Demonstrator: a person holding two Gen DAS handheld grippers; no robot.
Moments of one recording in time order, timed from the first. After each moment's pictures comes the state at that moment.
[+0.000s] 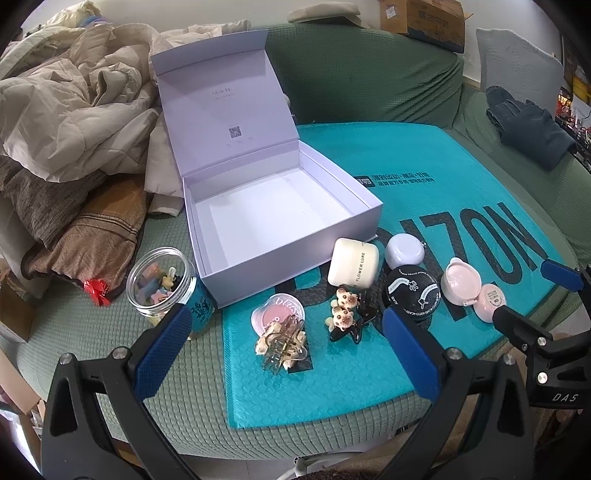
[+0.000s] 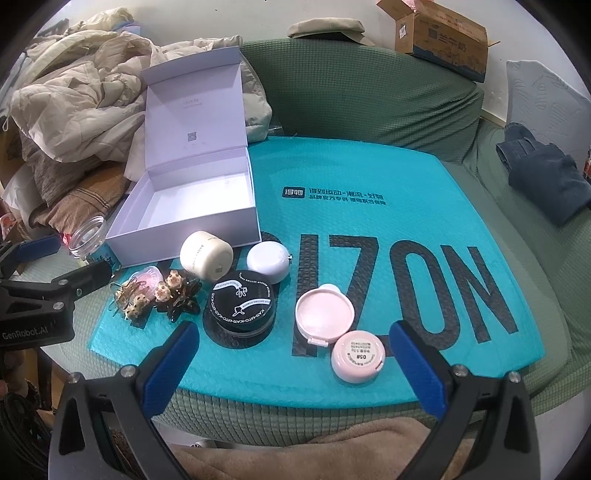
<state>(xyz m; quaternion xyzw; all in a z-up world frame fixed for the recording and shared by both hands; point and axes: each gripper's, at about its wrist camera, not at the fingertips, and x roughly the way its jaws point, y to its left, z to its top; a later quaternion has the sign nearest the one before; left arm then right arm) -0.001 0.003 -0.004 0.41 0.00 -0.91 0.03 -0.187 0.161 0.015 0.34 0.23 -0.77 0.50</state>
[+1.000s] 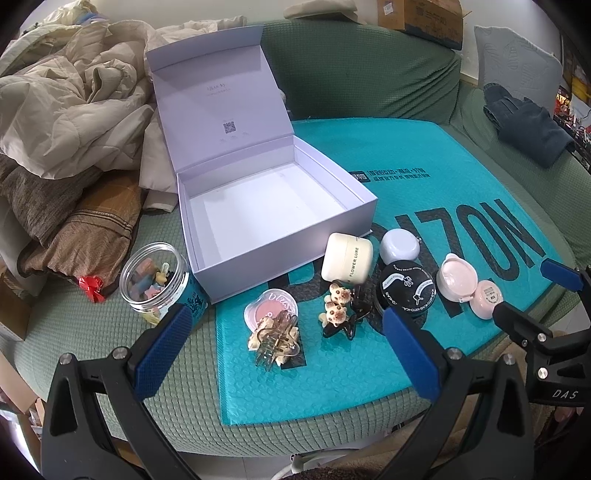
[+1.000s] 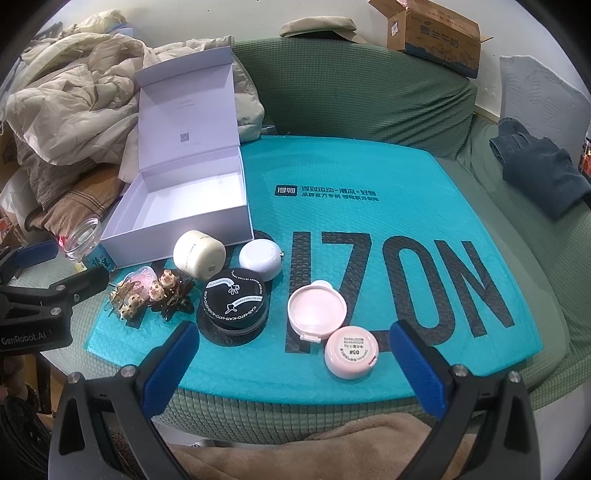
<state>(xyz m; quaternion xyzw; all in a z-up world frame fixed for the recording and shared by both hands) -0.002 0.007 -0.008 0.41 0.04 -0.91 0.09 -0.190 0.165 0.014 0.35 0.22 -0.77 0.49</state>
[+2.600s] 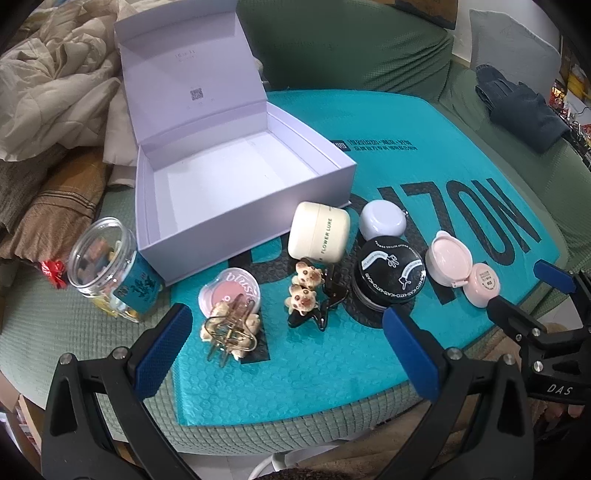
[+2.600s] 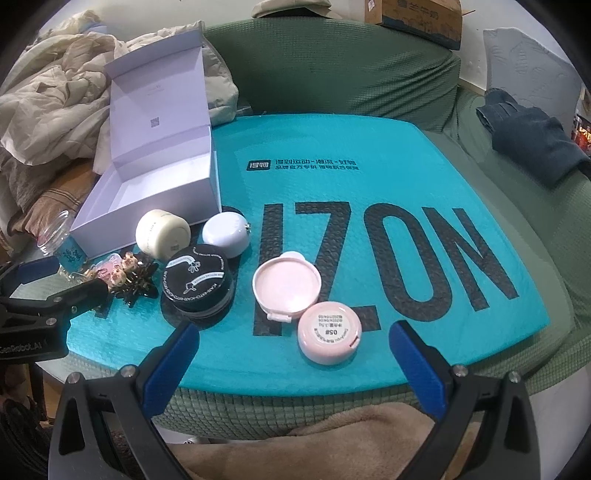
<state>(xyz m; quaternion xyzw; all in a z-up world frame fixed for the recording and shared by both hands) -0.025 0.023 -0.043 0.45 0.10 -0.88 0.10 -0.213 0.171 -0.022 0.38 0.21 -0.77 0.46</state>
